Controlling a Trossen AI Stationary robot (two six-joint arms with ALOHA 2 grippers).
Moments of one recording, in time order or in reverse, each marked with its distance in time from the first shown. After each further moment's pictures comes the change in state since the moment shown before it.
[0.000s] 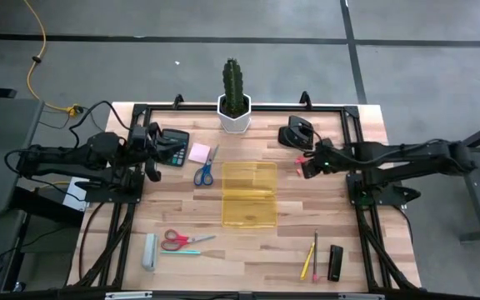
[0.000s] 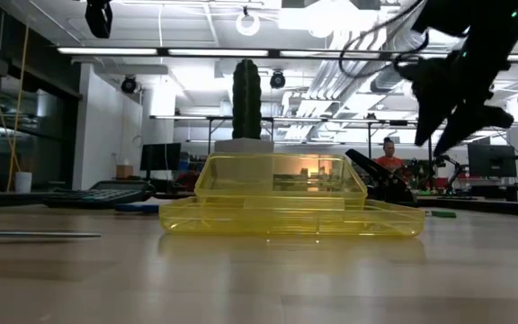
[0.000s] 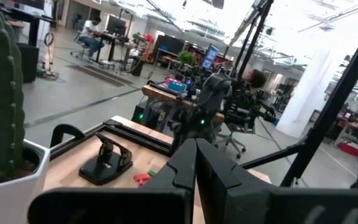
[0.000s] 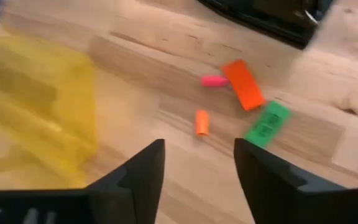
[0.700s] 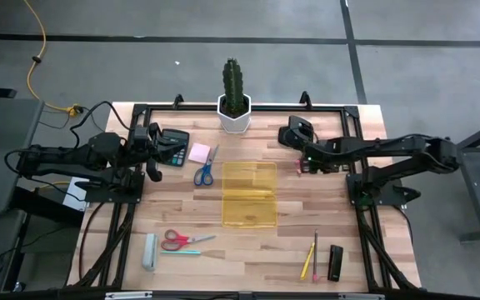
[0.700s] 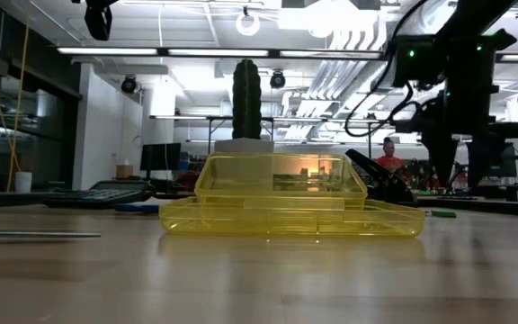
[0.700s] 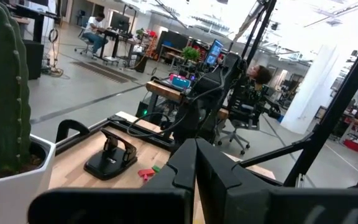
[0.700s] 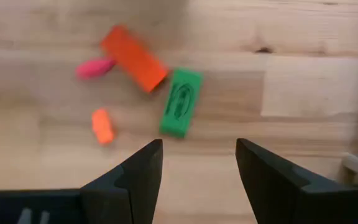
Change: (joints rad) left arm 0.000 0.001 0.000 -0.021 -0.007 0.000; right arm -0.143 0.251 0.027 -0.145 -0.070 0.219
